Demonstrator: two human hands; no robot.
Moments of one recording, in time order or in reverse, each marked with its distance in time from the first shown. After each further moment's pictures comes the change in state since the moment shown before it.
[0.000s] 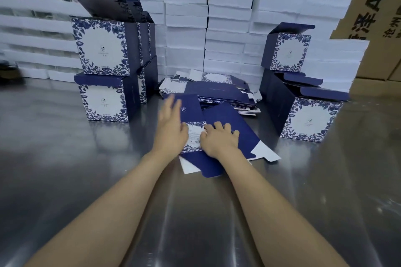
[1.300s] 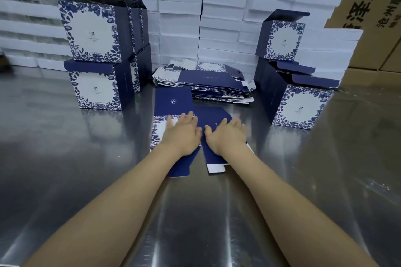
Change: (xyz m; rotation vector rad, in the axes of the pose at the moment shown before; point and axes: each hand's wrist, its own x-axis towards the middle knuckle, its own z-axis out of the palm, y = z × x) left_hand -0.019 0.030 0.020 0.625 -0.534 -0.005; right_hand -0.034 0.025 -0.001 -0.110 -0.037 0.160
